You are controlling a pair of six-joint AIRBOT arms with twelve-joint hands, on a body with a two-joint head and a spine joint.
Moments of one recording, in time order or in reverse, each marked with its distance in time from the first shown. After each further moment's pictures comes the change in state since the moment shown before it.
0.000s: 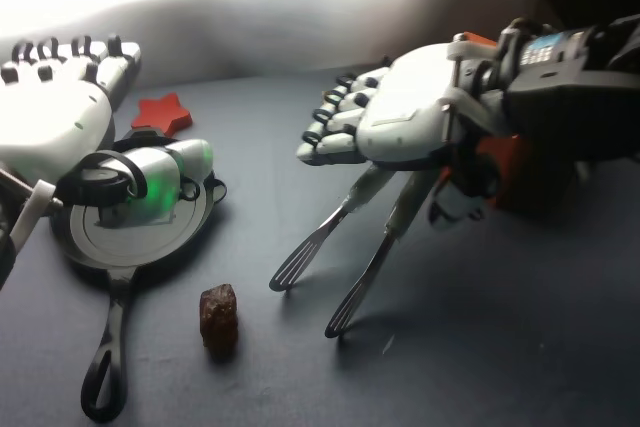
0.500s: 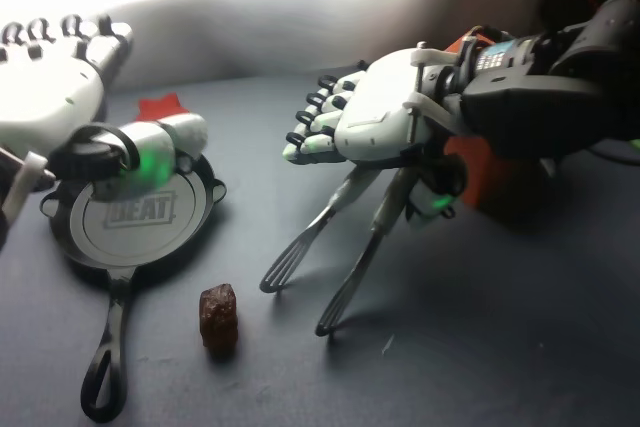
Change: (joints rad) left arm -0.059 0.015 0.011 -0.029 -0.001 0.041; right arm -0.020 -0.105 0.120 0.000 0.007 -0.014
